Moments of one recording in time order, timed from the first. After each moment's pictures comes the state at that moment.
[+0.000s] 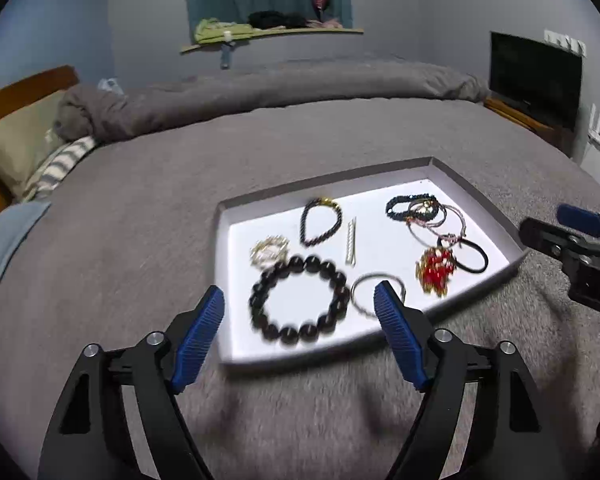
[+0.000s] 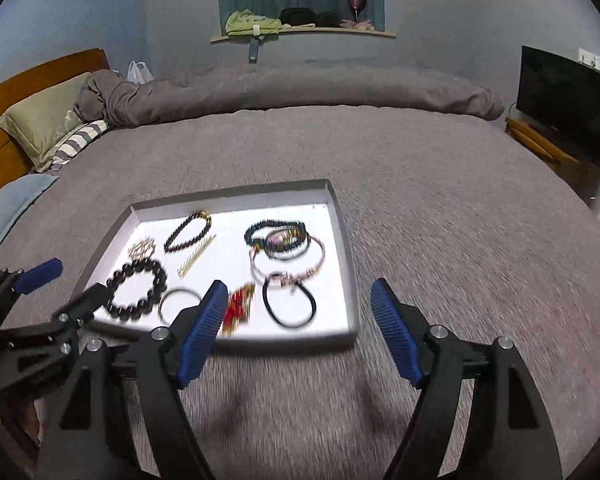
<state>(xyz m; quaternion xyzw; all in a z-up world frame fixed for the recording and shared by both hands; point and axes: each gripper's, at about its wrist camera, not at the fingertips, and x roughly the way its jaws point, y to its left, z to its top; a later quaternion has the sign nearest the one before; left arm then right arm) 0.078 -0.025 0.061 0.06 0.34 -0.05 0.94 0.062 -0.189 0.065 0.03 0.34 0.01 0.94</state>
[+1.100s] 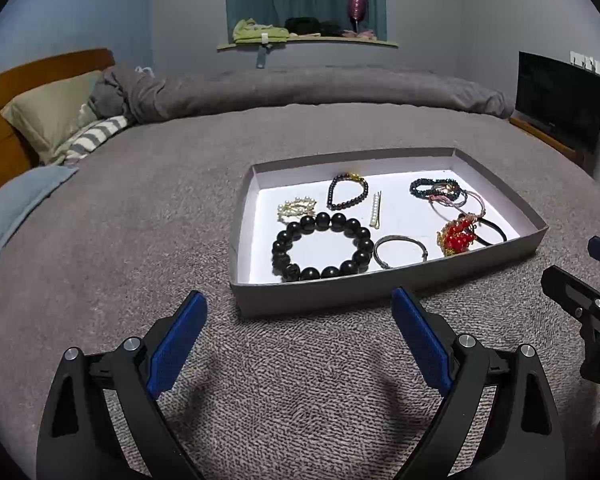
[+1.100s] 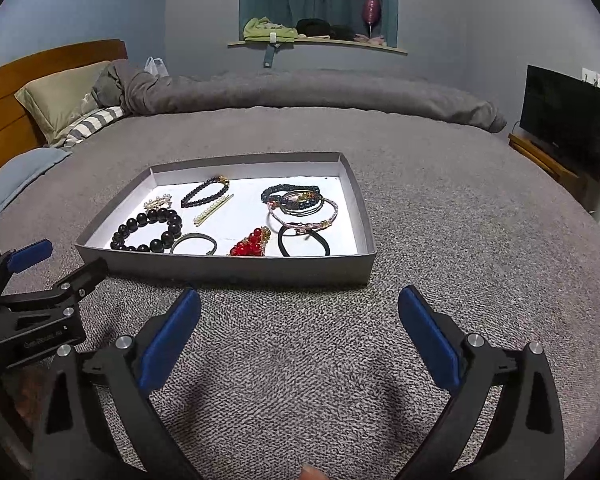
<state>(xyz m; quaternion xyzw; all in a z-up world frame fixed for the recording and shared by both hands) 0.056 -0.015 0.027 0.04 0.32 -0.01 0.95 0.031 -0.169 0.029 0.00 0.31 0.03 0.95</state>
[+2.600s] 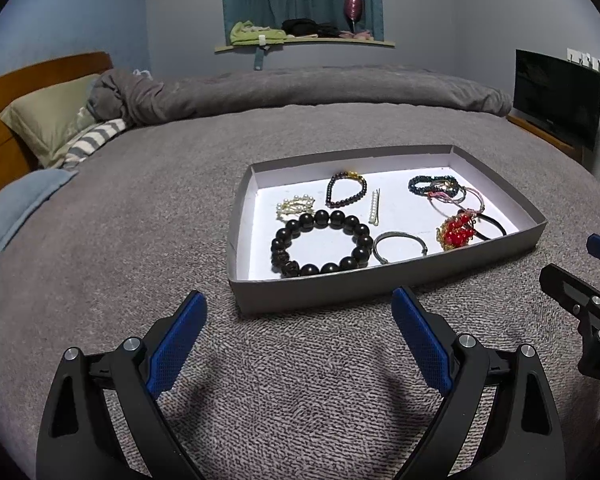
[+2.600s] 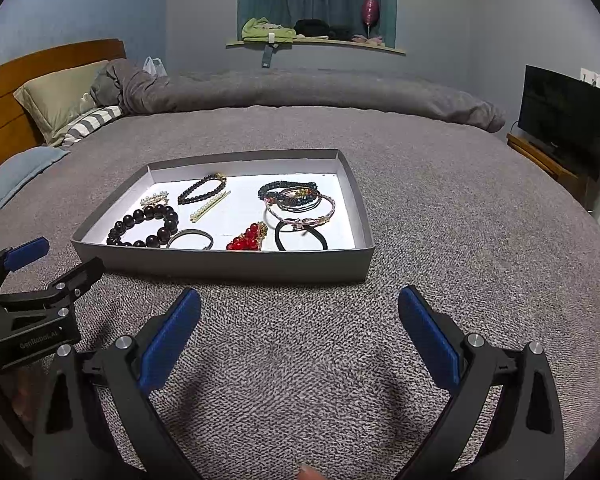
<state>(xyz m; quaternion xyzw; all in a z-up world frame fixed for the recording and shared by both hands) 0.054 -0.016 0.024 0.04 0.32 -0.01 0.95 0.030 -0.172 0.024 0.00 0.31 0.02 0.95</state>
